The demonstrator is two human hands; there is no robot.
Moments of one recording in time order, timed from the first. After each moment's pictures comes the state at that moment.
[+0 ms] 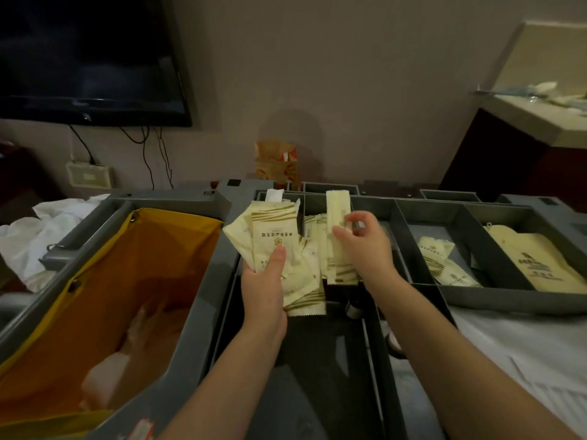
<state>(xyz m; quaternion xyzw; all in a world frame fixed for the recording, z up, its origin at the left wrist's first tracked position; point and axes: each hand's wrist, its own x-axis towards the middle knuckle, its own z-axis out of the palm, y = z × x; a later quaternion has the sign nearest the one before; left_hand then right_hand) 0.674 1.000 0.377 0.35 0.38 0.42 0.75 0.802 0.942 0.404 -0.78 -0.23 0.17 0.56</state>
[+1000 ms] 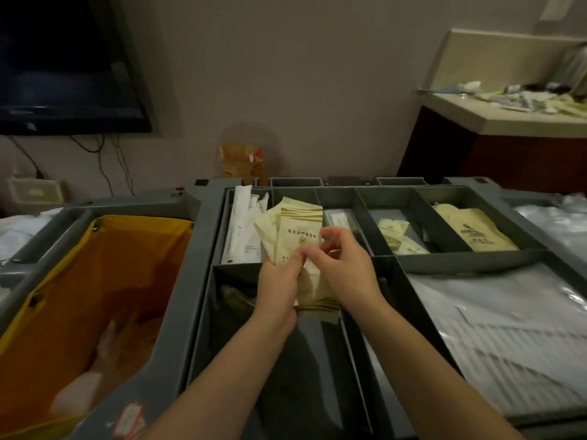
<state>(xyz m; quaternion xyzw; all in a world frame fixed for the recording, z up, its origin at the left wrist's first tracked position) 0.671 0.951 0.387 0.50 0.32 0.27 0.76 0.733 0.879 0.408 -0.79 -0.27 0.14 0.53</state>
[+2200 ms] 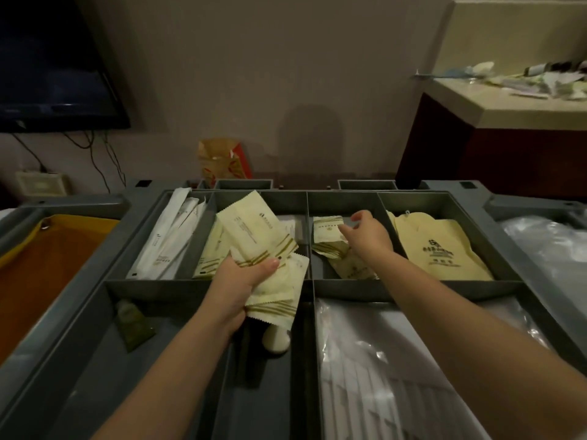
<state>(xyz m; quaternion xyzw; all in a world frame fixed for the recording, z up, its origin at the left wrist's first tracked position) 0.782 0.912 0.377 0.51 0.33 0.27 0.75 1.003 0.838 0.358 -0.89 -0.23 0.12 0.36</state>
